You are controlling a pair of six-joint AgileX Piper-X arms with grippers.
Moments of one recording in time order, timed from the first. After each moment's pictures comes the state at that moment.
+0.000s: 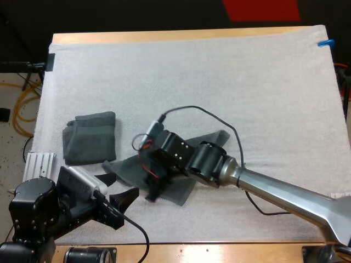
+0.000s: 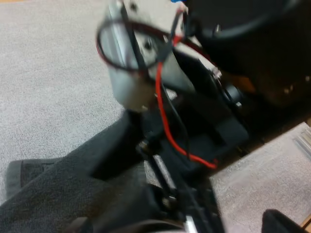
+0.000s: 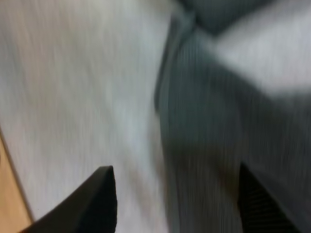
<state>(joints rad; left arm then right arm) -0.03 0.47 -0.89 1.23 0.68 -1.69 1.07 1.69 -1.40 0.77 -0.13 -1.88</state>
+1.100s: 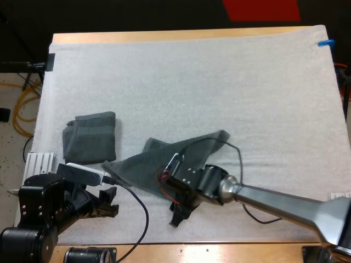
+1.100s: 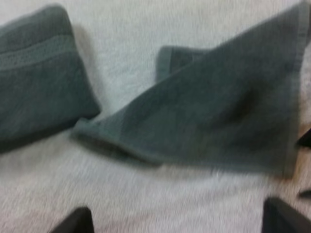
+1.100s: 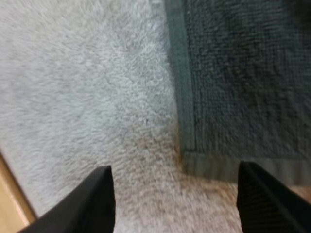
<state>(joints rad) -0.03 0.54 -0.89 1.38 0.23 -1.65 1.10 1.72 -1.11 0.74 -0.13 -1.81</state>
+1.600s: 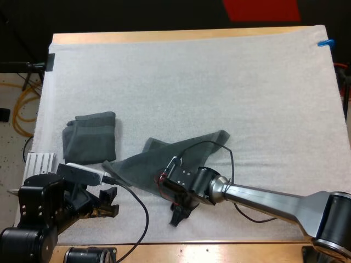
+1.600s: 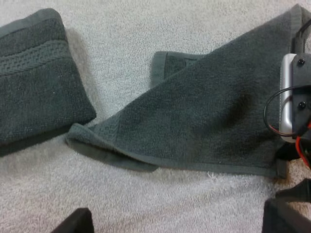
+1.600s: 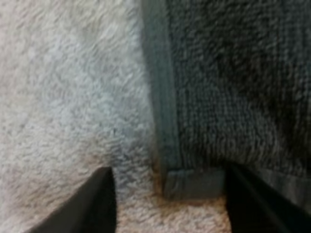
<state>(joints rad) -0.03 0.54 -0.89 1.38 0.24 -1.66 1.10 1.82 -1.11 0.70 -0.09 -1.82</state>
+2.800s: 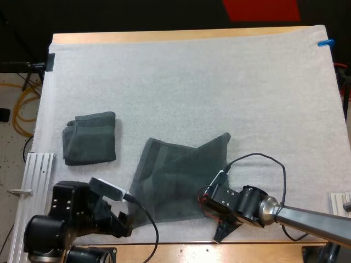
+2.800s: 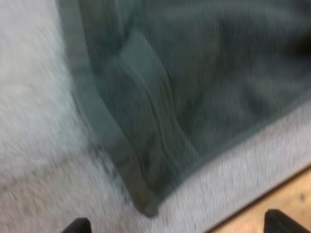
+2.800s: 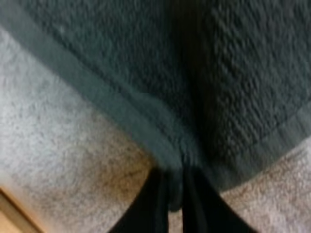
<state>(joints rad) -0.13 0.54 -0.61 1.38 0.36 -1.59 1.10 1.46 -0.72 0.79 0.04 -1.73</state>
